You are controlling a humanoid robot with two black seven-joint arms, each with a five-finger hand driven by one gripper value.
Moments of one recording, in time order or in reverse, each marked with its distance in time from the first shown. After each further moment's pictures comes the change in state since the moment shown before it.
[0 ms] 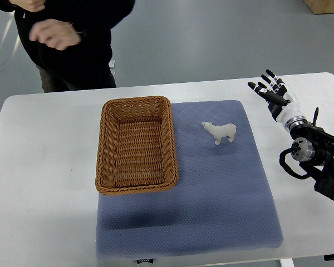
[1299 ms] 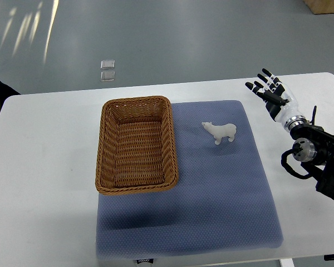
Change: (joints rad) left arm 0.000 0.000 -0.002 0.000 0.000 0.000 -0.002; right arm 0.003 -0.006 -0.009 -0.002 -0.019 0.067 -0.001
